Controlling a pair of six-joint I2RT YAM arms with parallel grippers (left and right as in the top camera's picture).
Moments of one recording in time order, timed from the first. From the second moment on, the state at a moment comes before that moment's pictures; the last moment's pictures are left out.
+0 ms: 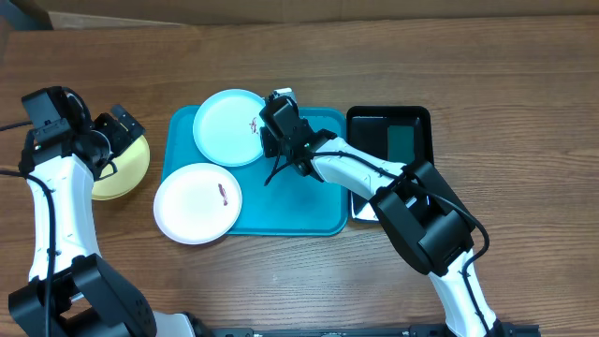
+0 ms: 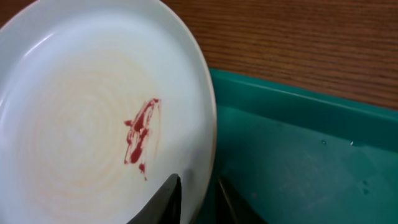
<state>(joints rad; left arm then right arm) 0.45 1.61 1.26 -0.66 0.16 -0.38 0.72 2.26 1.56 -0.13 0.12 0.46</state>
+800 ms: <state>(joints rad) 0.45 1.61 1.26 -0.66 0.16 -0.38 0.65 2.06 1.56 -0.74 0.24 0.46</state>
